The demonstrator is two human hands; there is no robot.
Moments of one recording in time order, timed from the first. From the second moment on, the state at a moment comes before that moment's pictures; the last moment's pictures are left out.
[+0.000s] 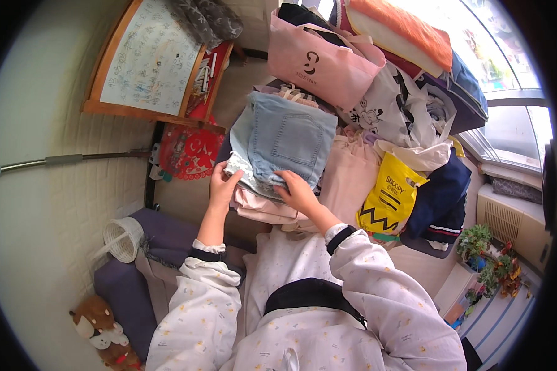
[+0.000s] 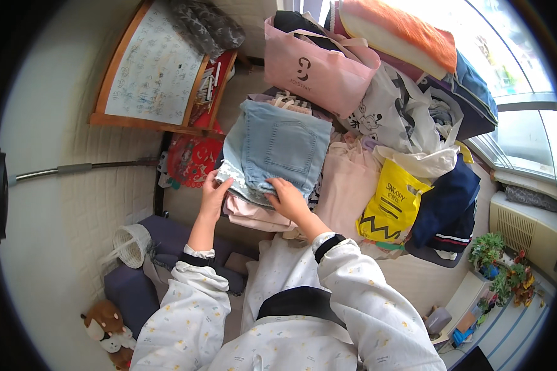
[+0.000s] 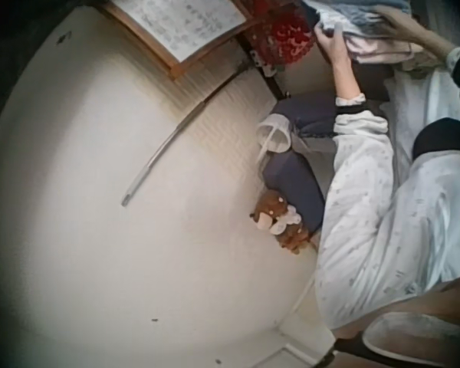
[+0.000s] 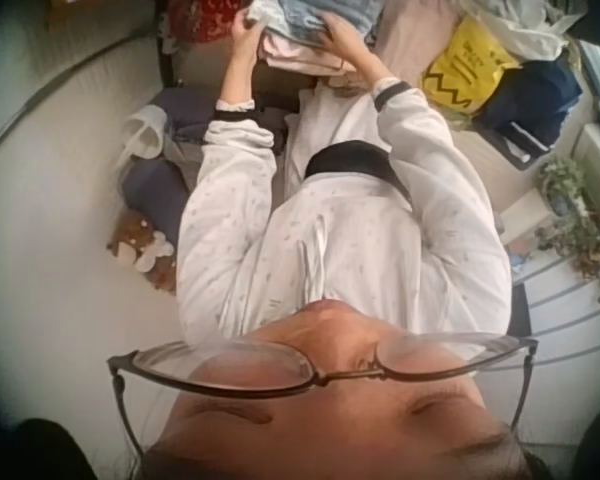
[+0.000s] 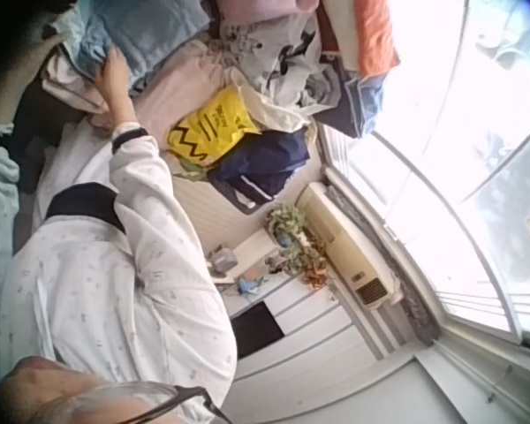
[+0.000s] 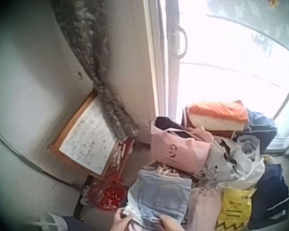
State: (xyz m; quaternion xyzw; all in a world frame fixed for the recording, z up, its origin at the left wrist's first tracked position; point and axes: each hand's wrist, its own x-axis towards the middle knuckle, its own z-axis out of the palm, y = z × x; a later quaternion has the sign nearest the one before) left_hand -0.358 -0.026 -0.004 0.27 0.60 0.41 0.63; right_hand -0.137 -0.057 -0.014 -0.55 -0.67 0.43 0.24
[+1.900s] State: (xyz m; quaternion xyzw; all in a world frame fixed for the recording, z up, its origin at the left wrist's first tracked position) left_hand -0.313 -0.083 0.003 0.88 0.43 -0.13 0.13; right_hand -0.111 -0.028 -0.119 -0.64 -0.19 0.61 0.43
